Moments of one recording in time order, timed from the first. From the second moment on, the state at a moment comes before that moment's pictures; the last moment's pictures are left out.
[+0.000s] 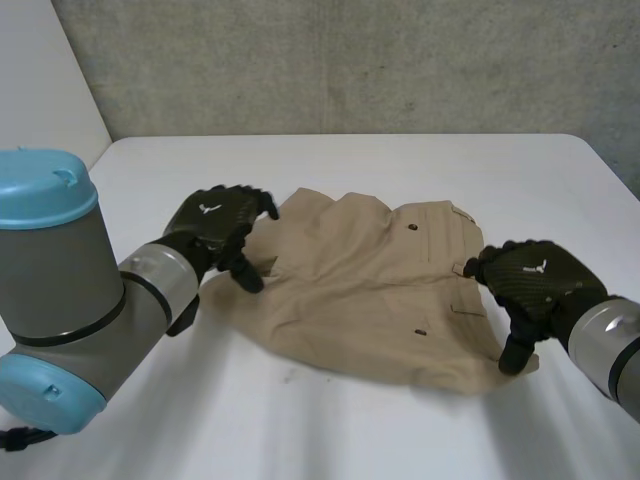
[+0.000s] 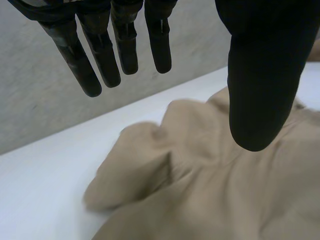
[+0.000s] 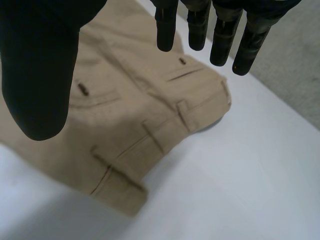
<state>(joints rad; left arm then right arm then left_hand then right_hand) 4.21 -1.86 -1.55 3.16 -1.53 3.17 1.89 -1.54 1.79 0.24 1.46 2.69 0.42 0.41 0.44 0.42 0.23 0.20 0.22 0.21 0.23 0.05</state>
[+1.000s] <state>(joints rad) 4.22 -1.45 -1.57 2.99 -1.49 3.24 1.88 -1.76 1.53 0.35 1.40 2.69 1.12 1.20 1.19 1.19 0.98 0.96 1.18 1.17 1.19 0.98</state>
